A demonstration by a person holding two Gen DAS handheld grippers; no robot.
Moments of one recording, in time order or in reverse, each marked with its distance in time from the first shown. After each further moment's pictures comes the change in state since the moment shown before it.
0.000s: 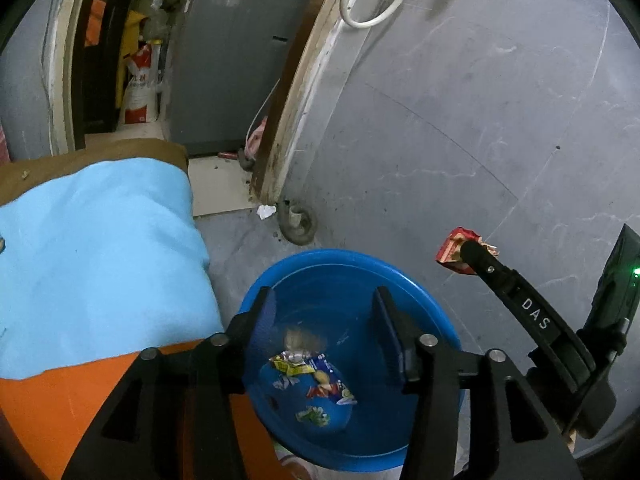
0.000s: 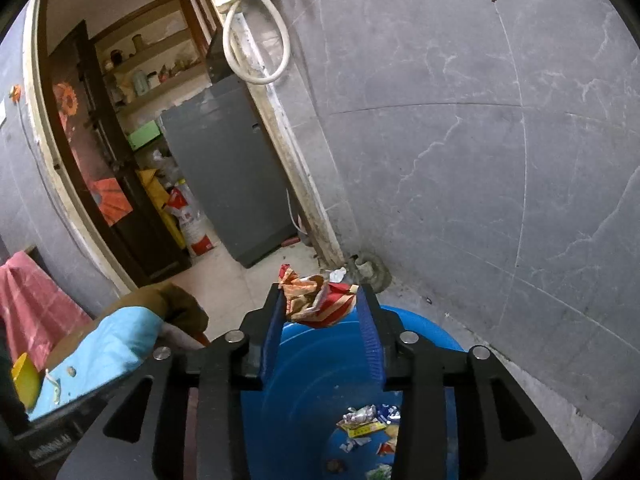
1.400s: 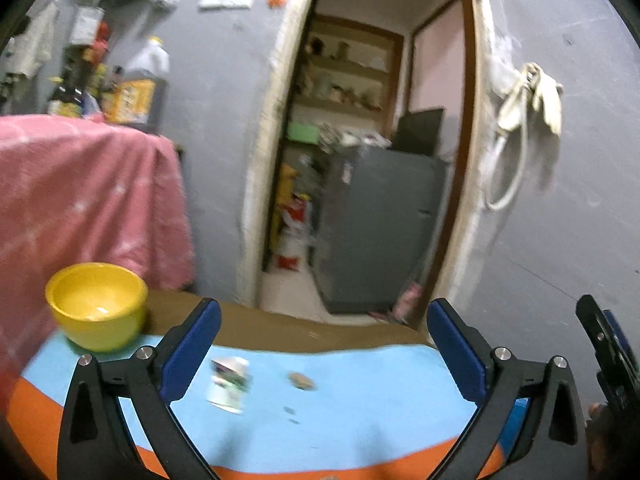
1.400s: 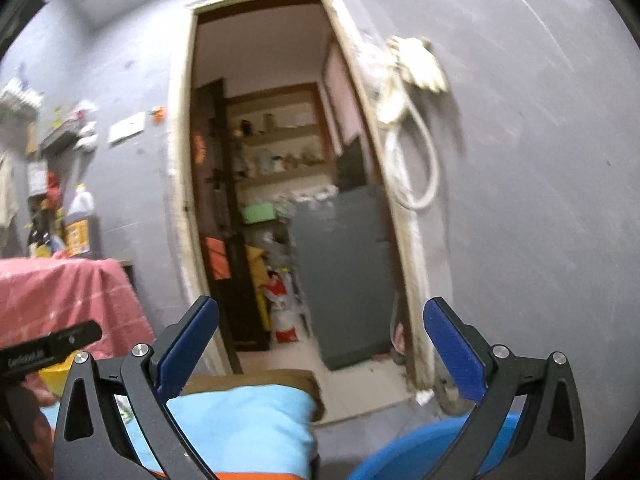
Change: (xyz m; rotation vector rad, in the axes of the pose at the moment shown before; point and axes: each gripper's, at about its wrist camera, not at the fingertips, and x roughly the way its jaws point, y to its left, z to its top) left arm -0.202 0.111 -0.009 -0.058 -0.636 0.503; right arm -0.065 0.149 -0.020 -0.269 -0.467 0.343
